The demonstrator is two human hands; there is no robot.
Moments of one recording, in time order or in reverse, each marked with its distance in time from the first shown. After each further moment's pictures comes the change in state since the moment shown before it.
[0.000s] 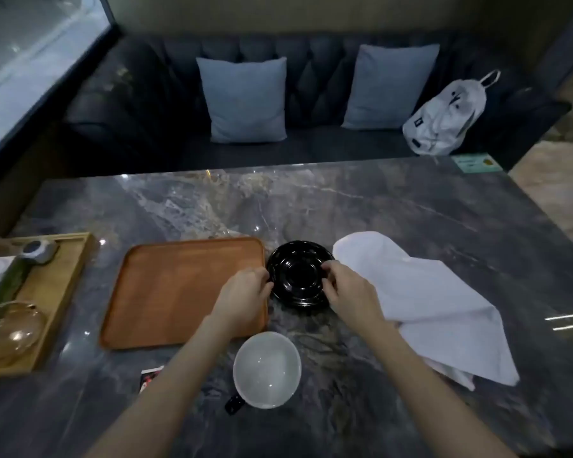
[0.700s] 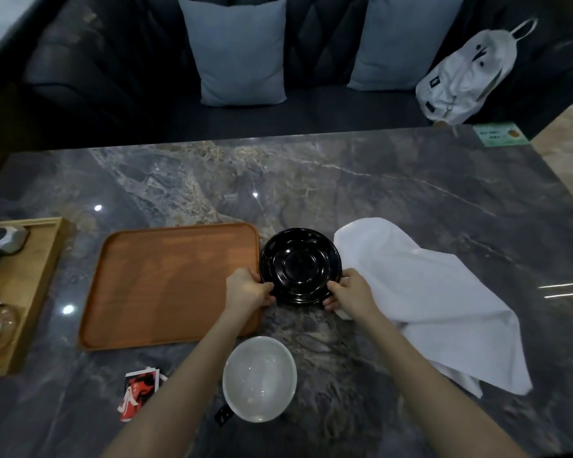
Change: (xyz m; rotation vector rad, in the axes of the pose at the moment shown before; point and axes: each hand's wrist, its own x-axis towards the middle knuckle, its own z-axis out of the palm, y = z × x) left_hand 0.038 0.000 0.041 -0.764 -0.051 -0.677; right_hand 0.039 0.044 0.046 0.712 -0.170 0.601
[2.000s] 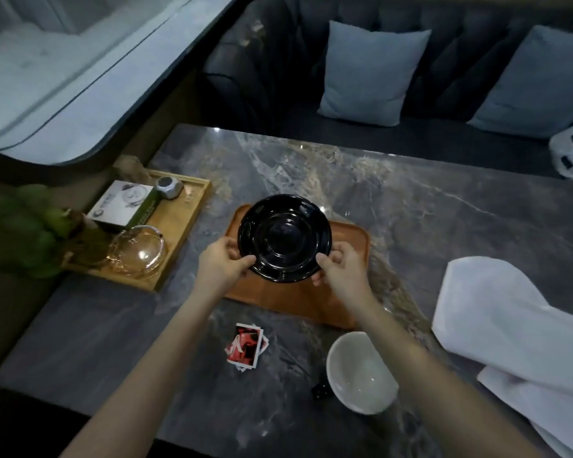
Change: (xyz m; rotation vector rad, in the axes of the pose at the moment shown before) left_hand -0.038 -0.066 -0.207 0.003 0.396 0.205; right_hand -0.062 -0.090 0.166 0.072 -0.308 -0.393
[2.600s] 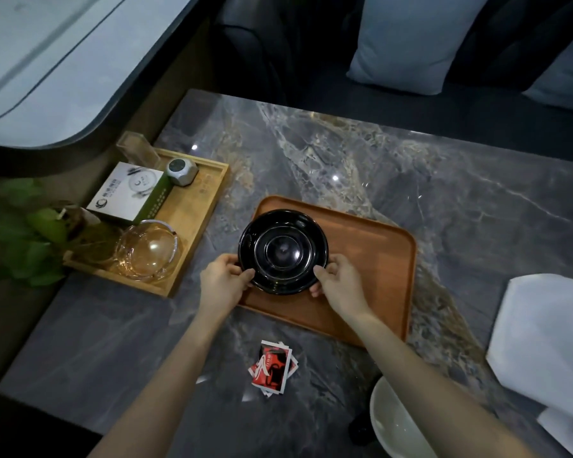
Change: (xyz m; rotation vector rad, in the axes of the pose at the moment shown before) left_hand 0.046 -0.069 -0.001 0.014 0.048 -0.162; right_hand 0.049 0.042 0.065 -0.122 -0.052 0.152
